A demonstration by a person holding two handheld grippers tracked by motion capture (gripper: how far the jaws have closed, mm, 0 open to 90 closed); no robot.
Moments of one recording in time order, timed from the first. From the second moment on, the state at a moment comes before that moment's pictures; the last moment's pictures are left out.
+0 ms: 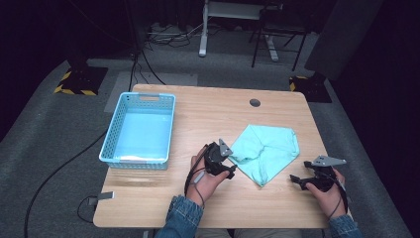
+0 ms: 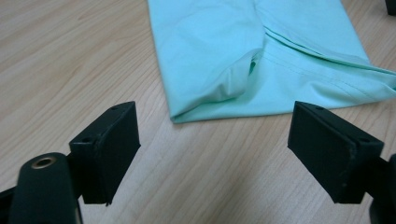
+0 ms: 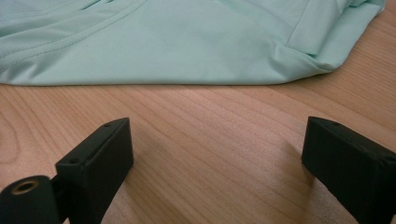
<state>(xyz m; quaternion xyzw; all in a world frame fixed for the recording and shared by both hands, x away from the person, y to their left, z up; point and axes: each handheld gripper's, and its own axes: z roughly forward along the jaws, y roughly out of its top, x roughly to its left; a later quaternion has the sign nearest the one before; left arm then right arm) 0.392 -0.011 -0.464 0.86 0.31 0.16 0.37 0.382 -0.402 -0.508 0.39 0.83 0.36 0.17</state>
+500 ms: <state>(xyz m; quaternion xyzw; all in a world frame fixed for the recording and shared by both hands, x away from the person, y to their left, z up) 0.410 -0.040 -0.463 0.87 0.28 0.17 0.37 0.380 -0.402 -0.507 0.39 0.83 0.36 0.17</state>
